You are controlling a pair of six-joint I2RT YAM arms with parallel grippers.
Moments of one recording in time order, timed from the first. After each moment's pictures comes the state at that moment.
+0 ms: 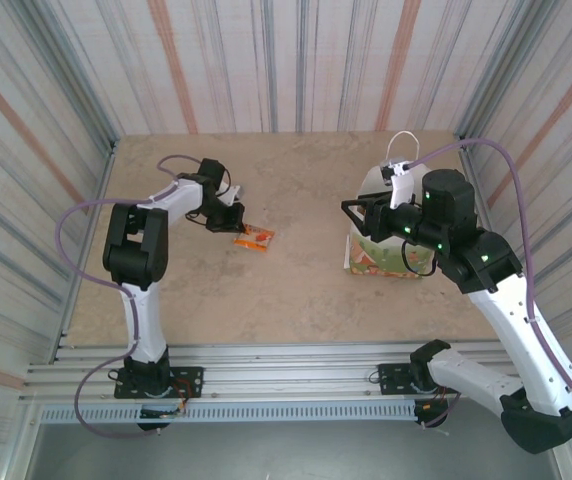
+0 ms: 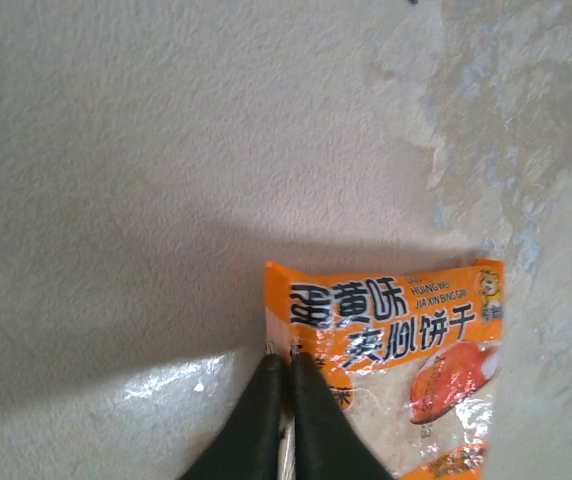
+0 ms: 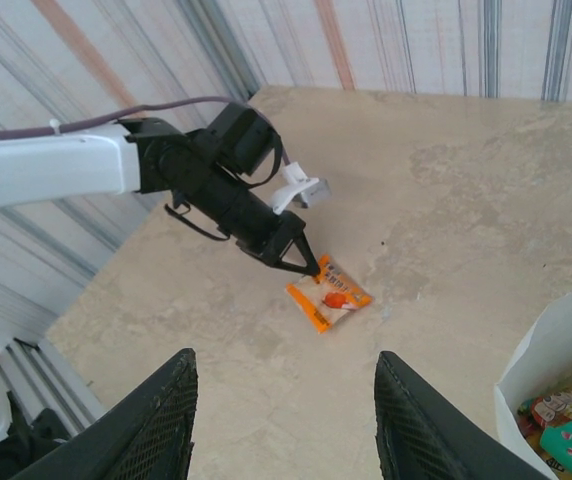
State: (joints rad) left arm -0.25 2.06 1.48 -0.73 0.42 -0.12; right arm 0.49 0.96 1.27 -0.71 -0.28 0.30
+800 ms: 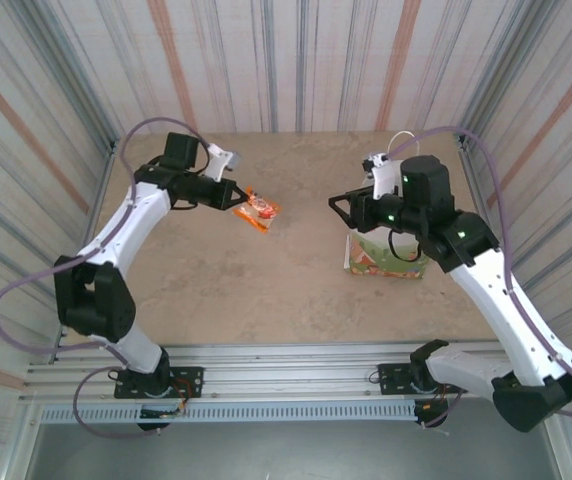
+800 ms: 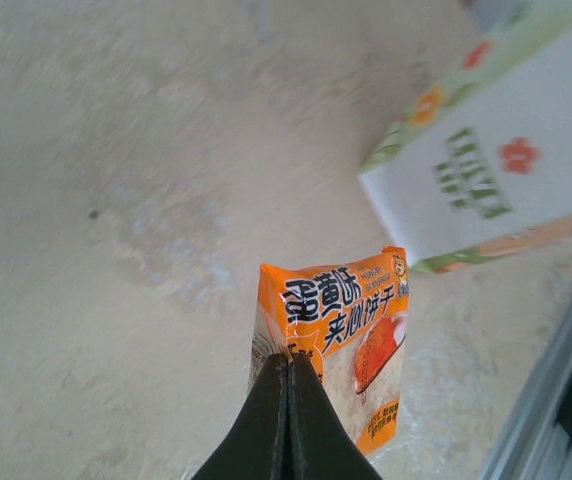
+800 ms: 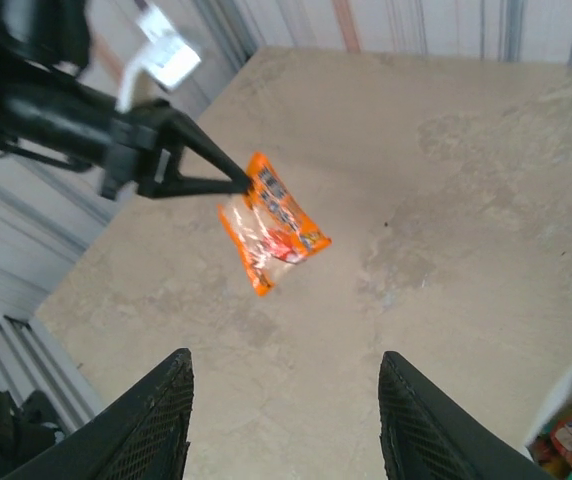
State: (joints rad) left arm -0.26 1.58 1.43 -0.74 0.66 0.10; right arm 0.49 1.11 1.31 -0.70 -0.33 0.26
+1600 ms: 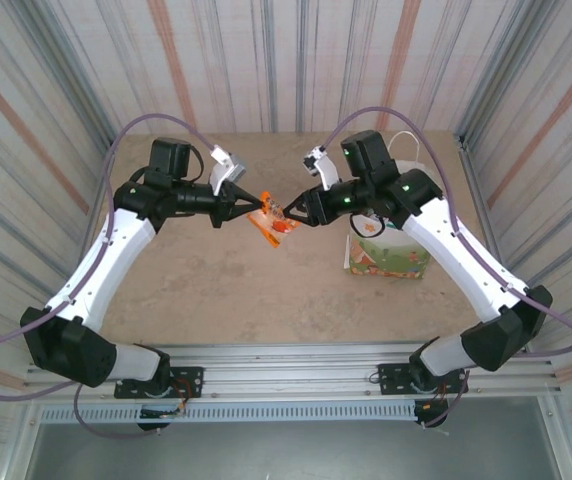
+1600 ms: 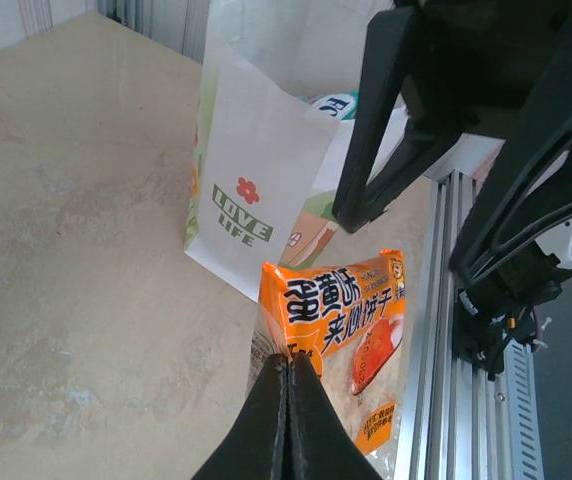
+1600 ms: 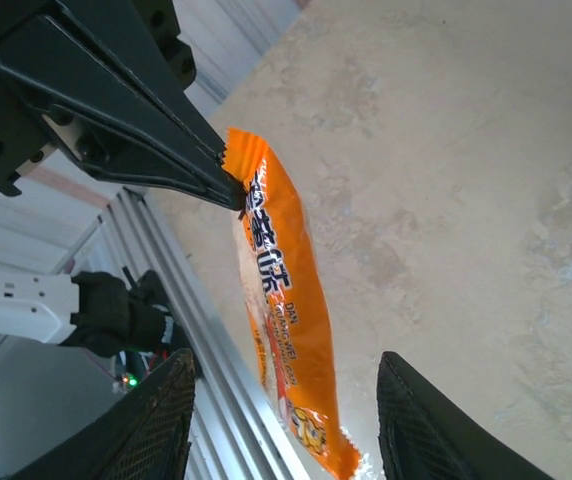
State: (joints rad) left arm -0.34 1.36 1.38 -0.71 0.91 0.29; right arm 0.61 1.46 1.58 -0.85 -0.58 0.19
